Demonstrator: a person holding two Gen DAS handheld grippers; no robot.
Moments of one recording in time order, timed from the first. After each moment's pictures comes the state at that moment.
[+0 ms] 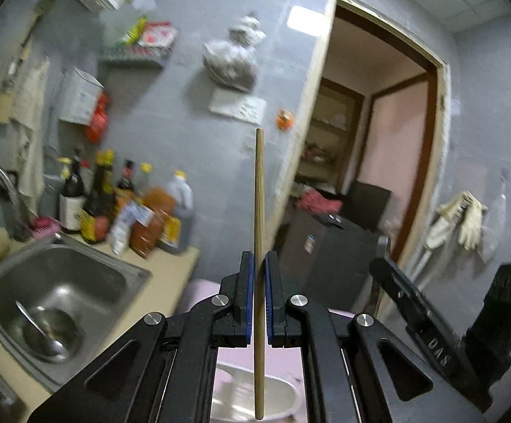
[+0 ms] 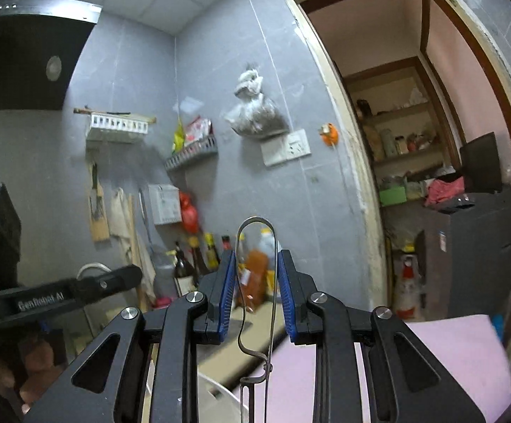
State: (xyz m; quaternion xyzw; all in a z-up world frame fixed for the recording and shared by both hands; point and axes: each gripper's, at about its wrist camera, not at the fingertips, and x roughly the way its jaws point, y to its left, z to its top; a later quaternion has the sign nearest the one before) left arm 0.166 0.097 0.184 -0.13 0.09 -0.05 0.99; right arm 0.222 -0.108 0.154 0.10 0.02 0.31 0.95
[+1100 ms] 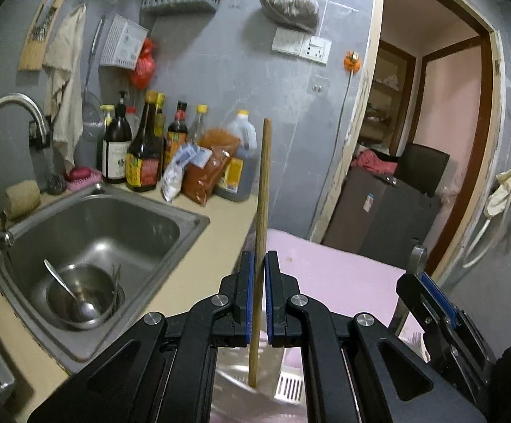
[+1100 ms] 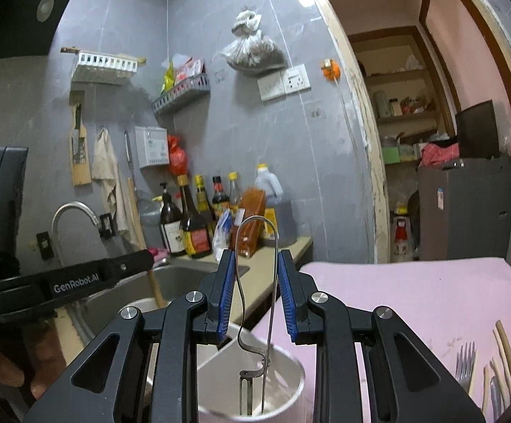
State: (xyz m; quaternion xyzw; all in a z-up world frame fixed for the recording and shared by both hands) left arm 0.214 0.134 0.077 -0.13 0.19 0.02 0.97; right arm 0.232 -0.049 0.064 0.07 0.10 0.28 0.95
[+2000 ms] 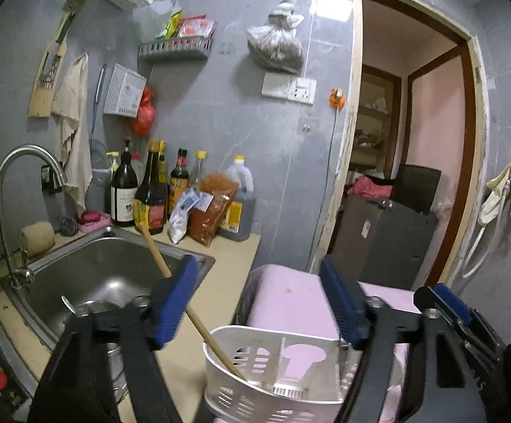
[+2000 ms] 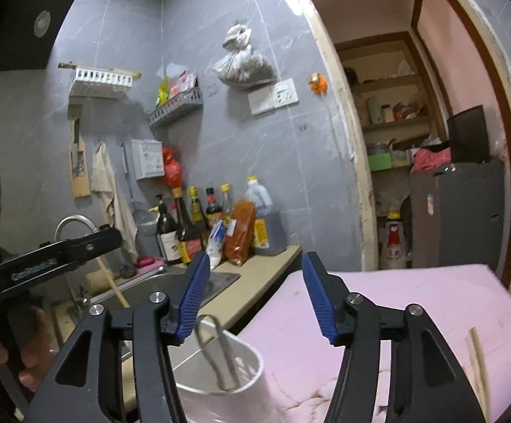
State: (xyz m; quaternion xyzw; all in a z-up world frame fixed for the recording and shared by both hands) left arm 0.170 0.126 0.114 -0.09 0.11 0.03 0.99; right arm 0.215 -0.085 0.085 0.08 0.08 0.26 0.96
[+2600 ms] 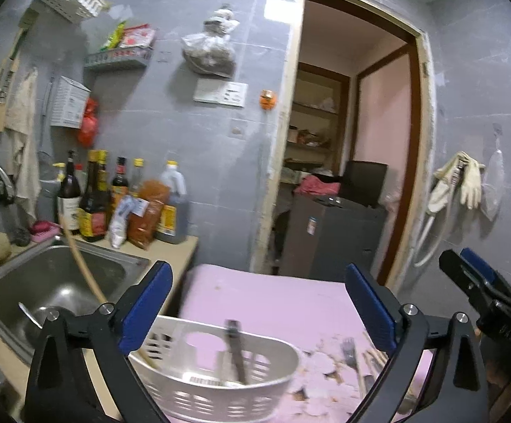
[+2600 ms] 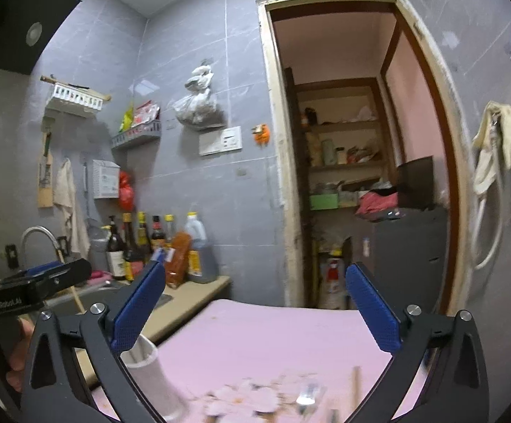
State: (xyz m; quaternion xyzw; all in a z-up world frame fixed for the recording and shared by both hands) left arm 0.160 0.048 0.124 -0.07 0.11 -0.08 0.99; right arm 0.173 -0.191 0.125 0.03 0.03 0.16 0.99
